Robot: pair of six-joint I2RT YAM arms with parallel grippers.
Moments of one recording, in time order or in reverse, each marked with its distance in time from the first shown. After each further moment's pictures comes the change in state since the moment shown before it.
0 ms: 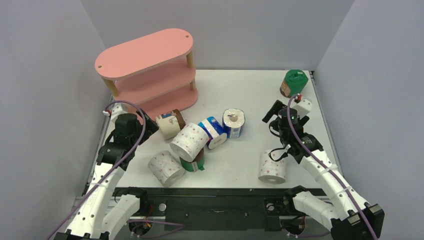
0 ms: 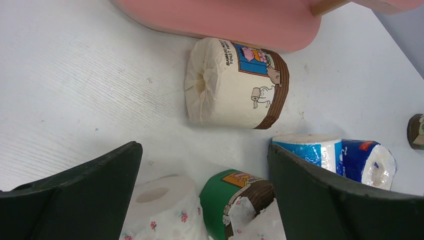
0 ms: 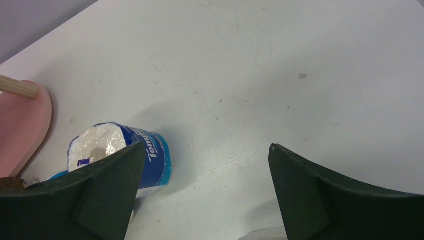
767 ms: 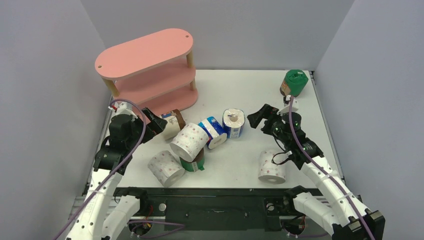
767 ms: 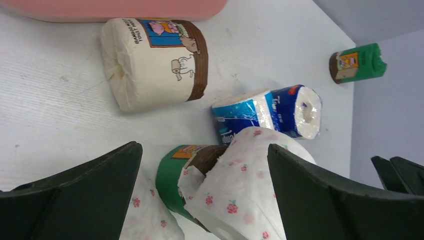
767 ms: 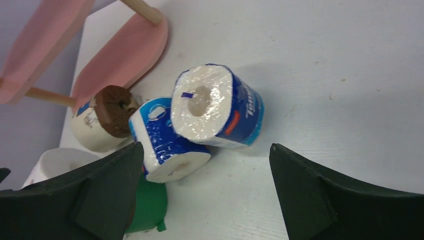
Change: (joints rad) left arm 0.017 -0.039 0.002 0.090 0.298 0.064; right arm 0.000 -0.074 -0.079 0.154 -0.443 -0.029
